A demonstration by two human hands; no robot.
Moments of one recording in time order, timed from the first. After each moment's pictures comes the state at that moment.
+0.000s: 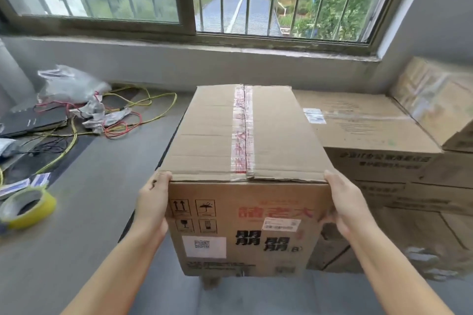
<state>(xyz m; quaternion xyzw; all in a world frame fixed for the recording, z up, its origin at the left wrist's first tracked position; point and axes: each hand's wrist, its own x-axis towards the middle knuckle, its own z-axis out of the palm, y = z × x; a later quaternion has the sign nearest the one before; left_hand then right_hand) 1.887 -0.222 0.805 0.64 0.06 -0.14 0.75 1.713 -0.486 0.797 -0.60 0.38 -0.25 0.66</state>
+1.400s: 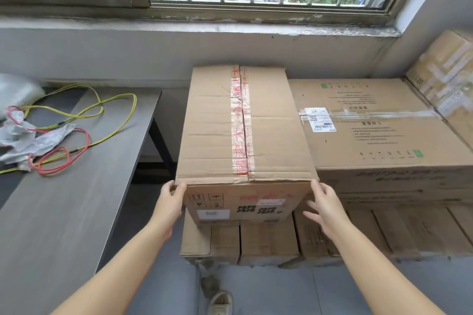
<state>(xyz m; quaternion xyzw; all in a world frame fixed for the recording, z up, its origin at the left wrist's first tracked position) 2.062 -0.367 0.719 0.76 0.04 -0.30 0.57 1.865 -0.607 0.712 -0.51 0.54 -0.14 0.65</state>
